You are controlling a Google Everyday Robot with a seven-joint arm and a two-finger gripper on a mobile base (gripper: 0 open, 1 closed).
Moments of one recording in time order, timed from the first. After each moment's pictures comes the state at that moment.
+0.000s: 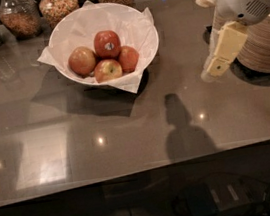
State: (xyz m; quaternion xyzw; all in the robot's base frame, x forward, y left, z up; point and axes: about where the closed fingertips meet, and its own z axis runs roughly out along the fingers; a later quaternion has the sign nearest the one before) arm 0.514 -0.165 0.987 -0.61 0.73 0.03 0.29
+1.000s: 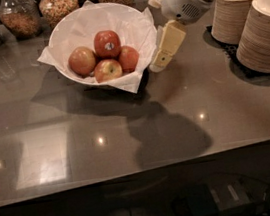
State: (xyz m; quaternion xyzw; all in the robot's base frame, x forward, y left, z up) arm 0.588 -0.078 0.975 -0.63 0.69 0.08 0.34
